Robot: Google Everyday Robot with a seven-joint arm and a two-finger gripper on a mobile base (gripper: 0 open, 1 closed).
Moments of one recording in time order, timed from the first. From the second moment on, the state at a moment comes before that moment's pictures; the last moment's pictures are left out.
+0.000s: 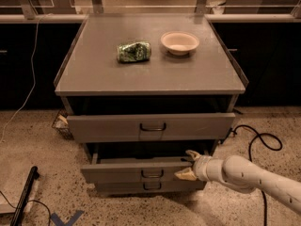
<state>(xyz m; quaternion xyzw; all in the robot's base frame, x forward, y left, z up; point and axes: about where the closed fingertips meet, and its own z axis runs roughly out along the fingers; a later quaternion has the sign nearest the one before) 0.574 -0.155 0.424 -0.48 0.77 0.12 0.41</state>
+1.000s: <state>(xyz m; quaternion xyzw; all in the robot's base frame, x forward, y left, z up) 0.516 -0.174 0.431 -0.47 0.76 0.13 0.42</state>
